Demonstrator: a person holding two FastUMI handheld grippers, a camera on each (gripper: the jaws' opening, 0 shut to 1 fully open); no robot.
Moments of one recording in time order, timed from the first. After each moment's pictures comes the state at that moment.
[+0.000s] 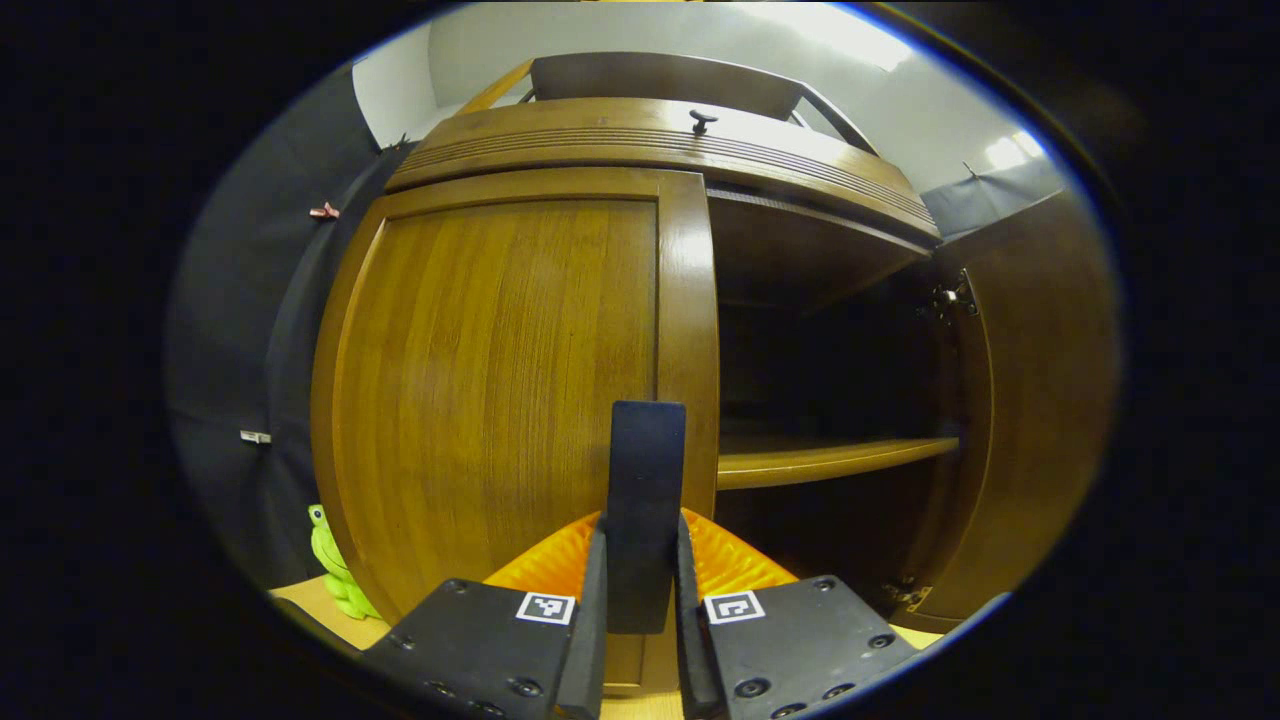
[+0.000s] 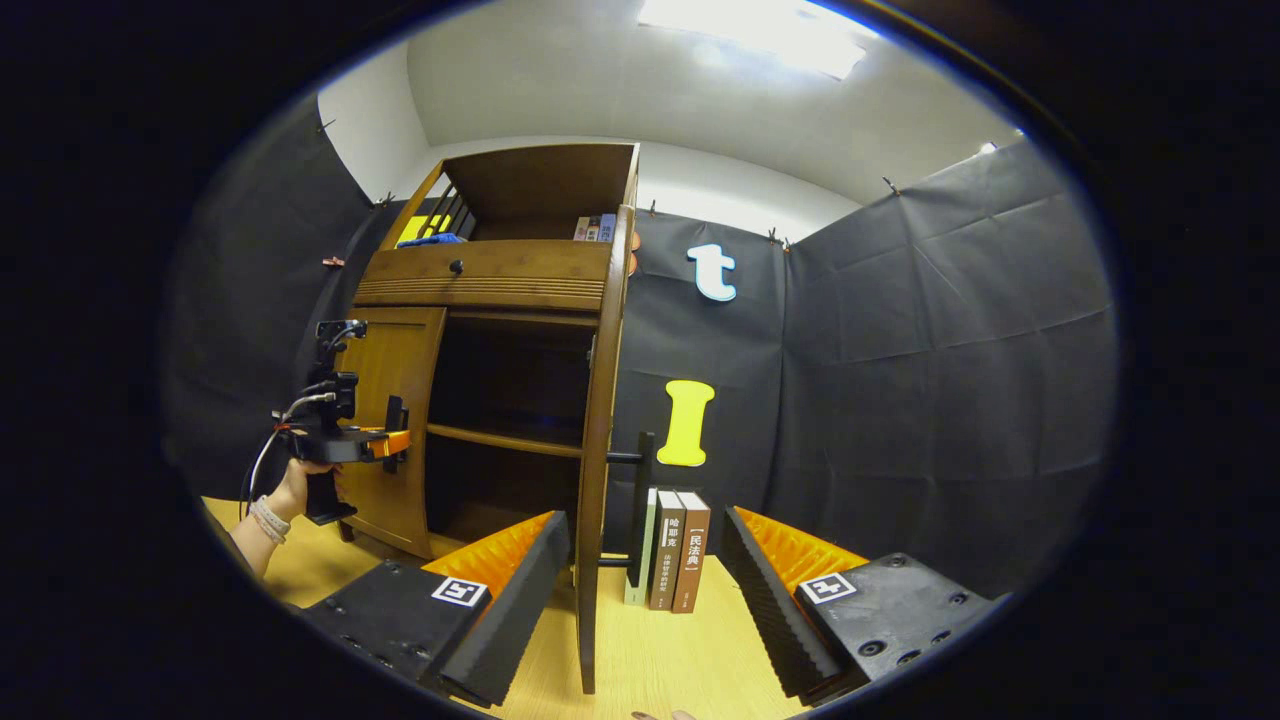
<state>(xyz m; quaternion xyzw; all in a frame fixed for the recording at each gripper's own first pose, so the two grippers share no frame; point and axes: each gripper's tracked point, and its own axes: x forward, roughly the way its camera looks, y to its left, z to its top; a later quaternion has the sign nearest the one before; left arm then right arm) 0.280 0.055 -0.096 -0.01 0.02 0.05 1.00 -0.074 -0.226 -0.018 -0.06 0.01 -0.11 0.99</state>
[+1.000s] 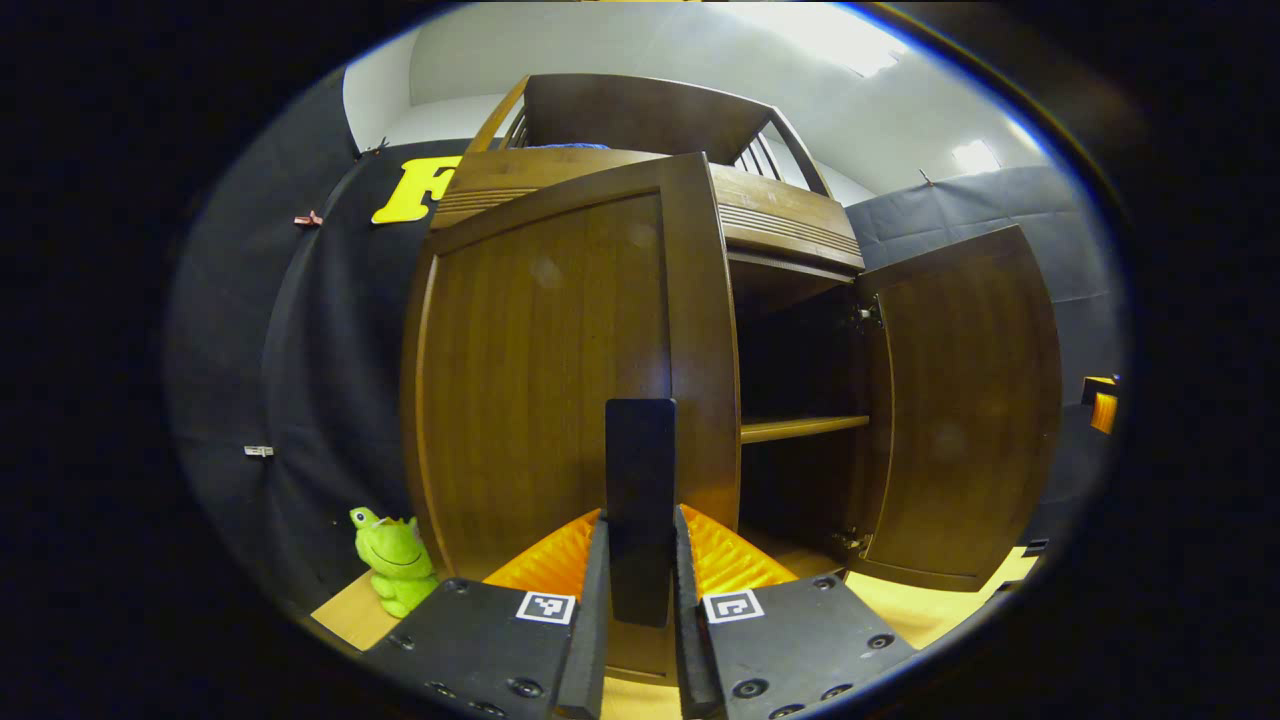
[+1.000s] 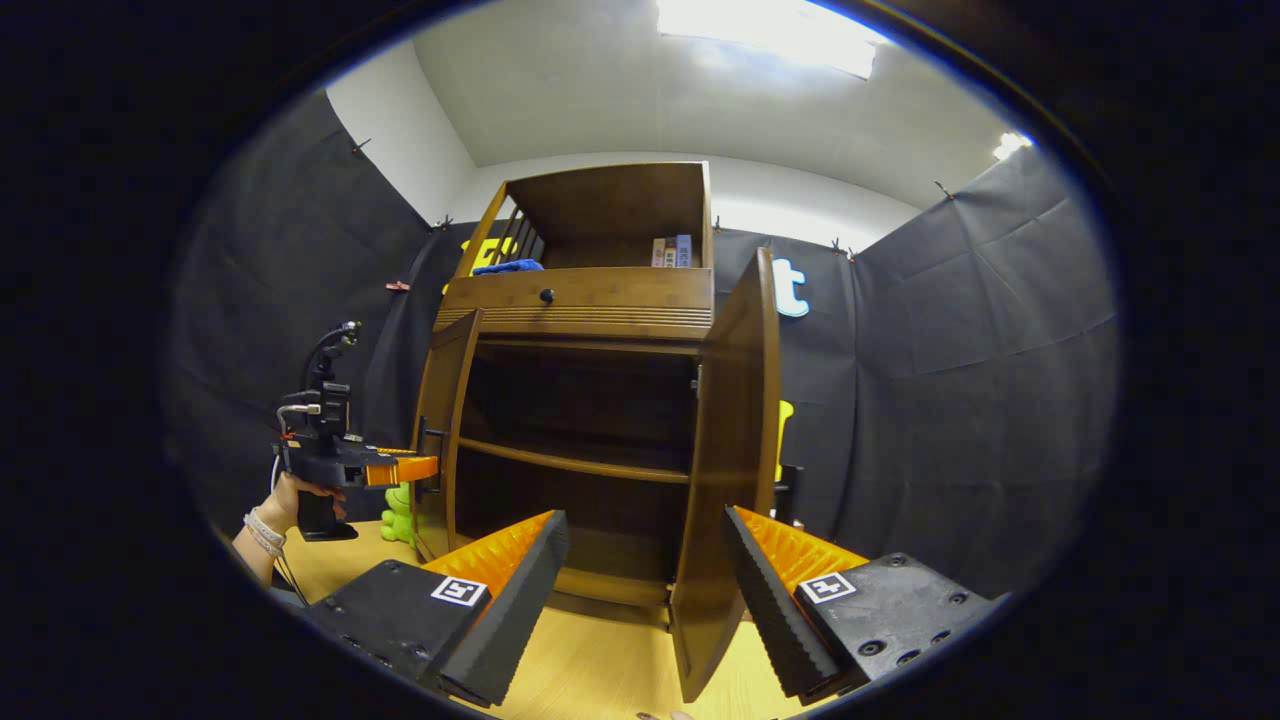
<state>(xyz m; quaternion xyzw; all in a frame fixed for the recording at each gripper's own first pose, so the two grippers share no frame) 0.140 0.084 -0.075 0.01 0.04 -0.01 1.00 -0.066 -0.113 0.003 -0.04 0.00 0.00 1.00</state>
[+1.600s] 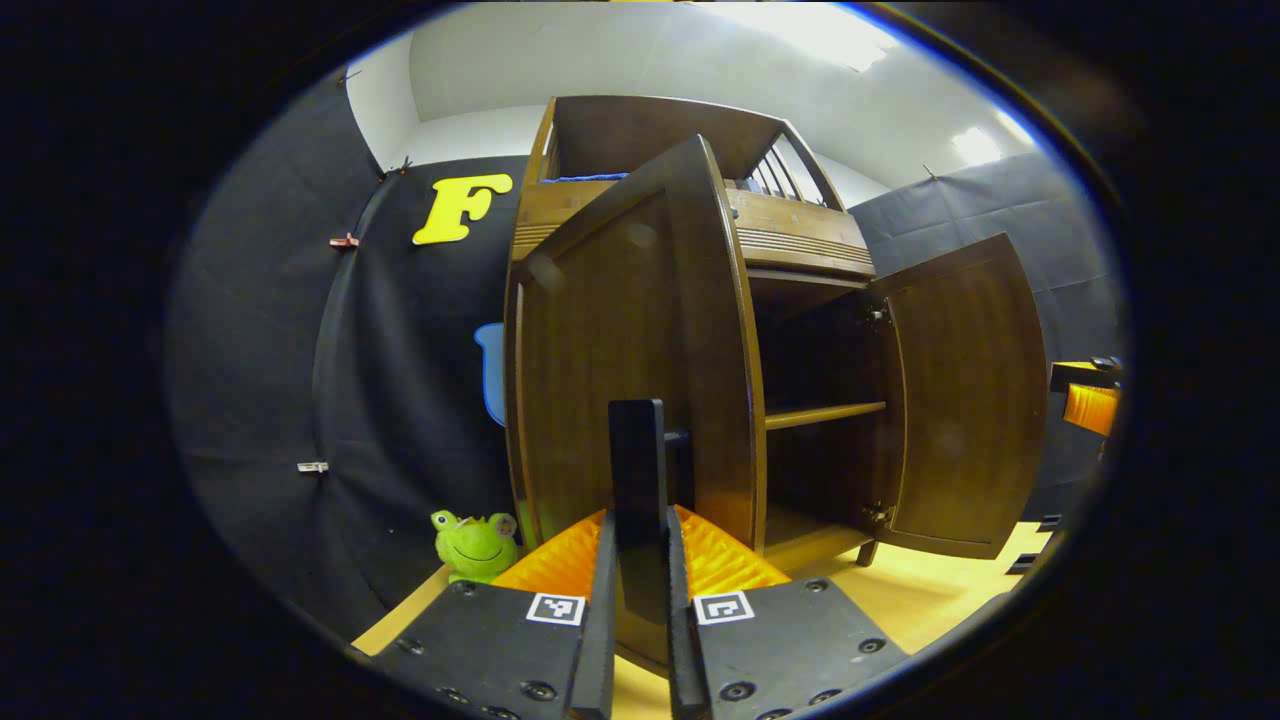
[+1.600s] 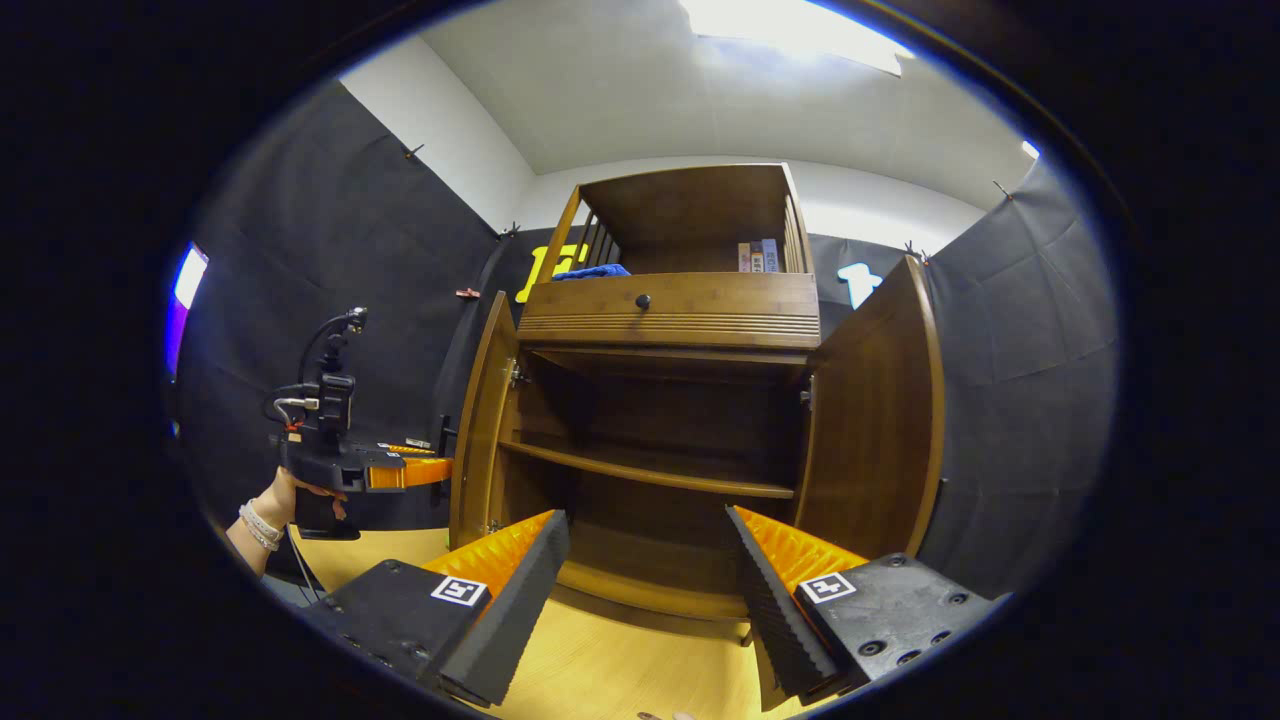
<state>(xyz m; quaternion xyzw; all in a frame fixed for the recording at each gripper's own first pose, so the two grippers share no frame) 0.068 0.145 -0.064 0.04 0.04 0.03 1.00 -0.048 -0.020 0.000 -0.04 -0.01 0.09 1.00</state>
